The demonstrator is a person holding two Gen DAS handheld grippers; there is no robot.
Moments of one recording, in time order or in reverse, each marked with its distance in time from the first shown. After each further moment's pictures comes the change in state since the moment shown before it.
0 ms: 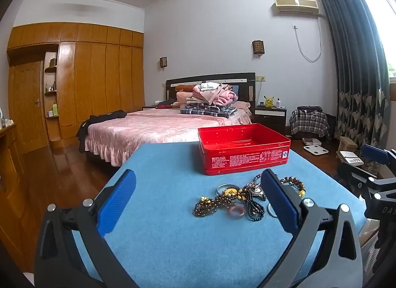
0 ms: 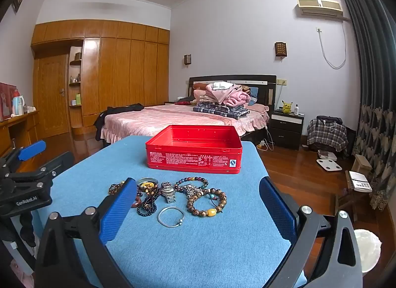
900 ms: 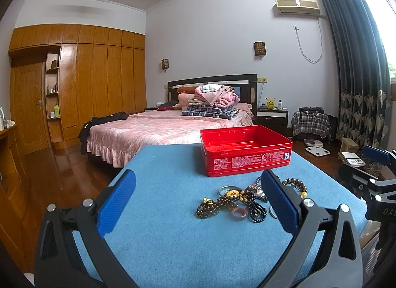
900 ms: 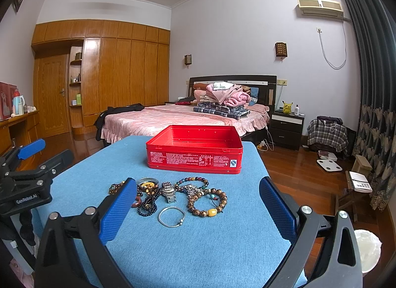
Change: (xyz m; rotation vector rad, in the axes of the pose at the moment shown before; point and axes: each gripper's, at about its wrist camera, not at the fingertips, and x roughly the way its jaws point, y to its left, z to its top) left arm 0.001 0.004 0.001 -0.002 -0.005 0.006; right arm 0.000 0.000 0.000 -0.001 -0.001 0.000
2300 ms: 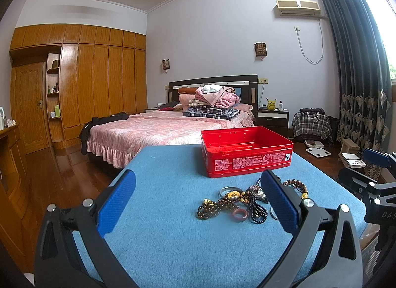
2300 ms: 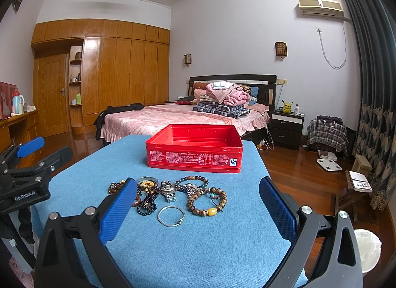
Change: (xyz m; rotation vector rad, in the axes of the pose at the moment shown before) left arm -0.001 0.001 0.001 -0.002 -0.003 0.003; right arm 0.002 0.000 -0.001 -0.001 0.002 0.000
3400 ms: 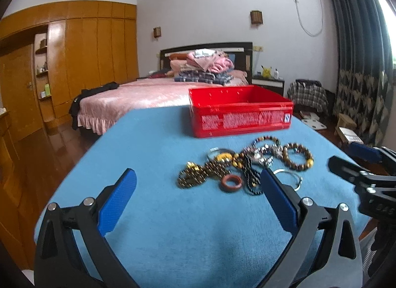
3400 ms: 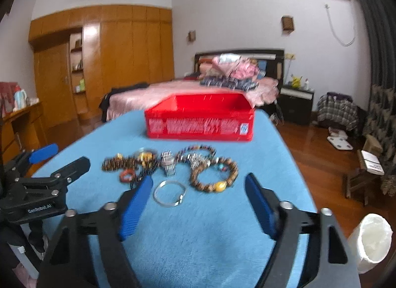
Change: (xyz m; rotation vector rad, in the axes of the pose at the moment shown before) left arm 0.053 -0.019 -0.039 0.014 0.204 -0.041; right arm 0.050 -0.006 -0.031 0.031 0.167 0.070
